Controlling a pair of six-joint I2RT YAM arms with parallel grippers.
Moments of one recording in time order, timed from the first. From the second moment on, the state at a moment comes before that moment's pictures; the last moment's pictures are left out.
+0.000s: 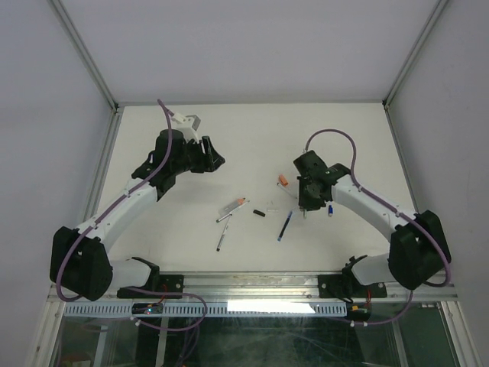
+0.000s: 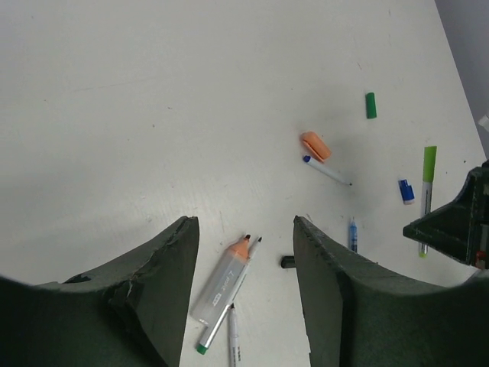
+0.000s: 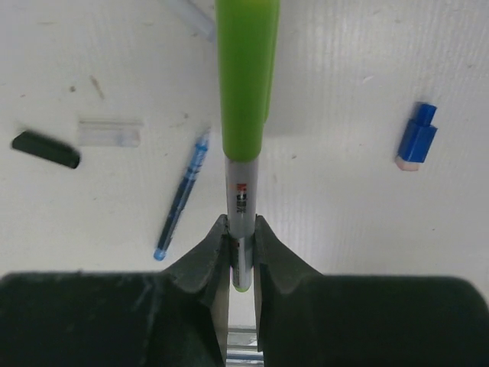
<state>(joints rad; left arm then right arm) -0.40 1.28 0.94 -0.12 0.24 -0.43 0.60 1.33 0.96 -0.83 0.16 0.57</state>
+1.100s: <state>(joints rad) -0.40 1.29 0.94 -0.12 0.24 -0.39 0.36 1.69 1.02 -0.80 0.06 0.31</state>
